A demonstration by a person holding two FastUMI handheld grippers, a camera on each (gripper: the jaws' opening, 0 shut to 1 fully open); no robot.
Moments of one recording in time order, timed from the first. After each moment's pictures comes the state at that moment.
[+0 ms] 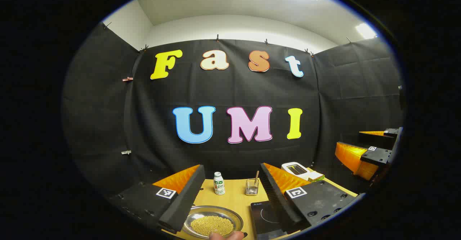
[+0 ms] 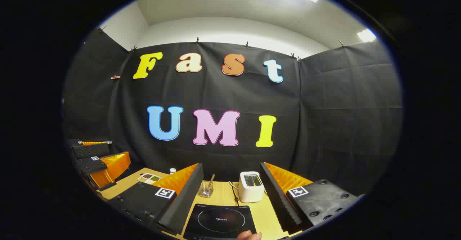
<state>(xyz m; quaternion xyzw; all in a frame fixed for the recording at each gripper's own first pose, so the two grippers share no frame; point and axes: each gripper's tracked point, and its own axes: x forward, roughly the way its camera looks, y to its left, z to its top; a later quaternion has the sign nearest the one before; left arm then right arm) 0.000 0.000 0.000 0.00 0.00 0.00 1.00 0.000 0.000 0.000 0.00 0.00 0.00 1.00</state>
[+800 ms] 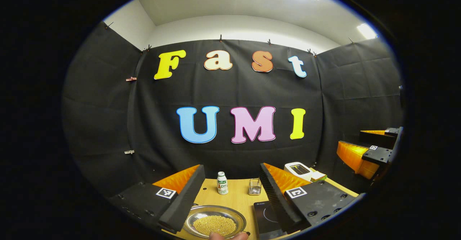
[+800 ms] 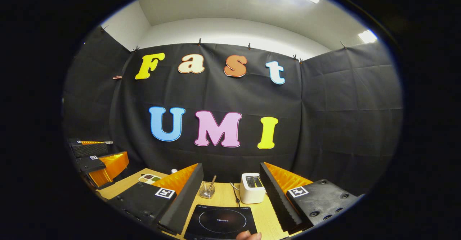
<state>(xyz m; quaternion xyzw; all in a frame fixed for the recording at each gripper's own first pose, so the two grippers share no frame) -0.003 0.011 -0.002 0.00 0.00 0.01 1.00 -0.004 0.007 0.002 0.00 0.00 0.00 1.00</state>
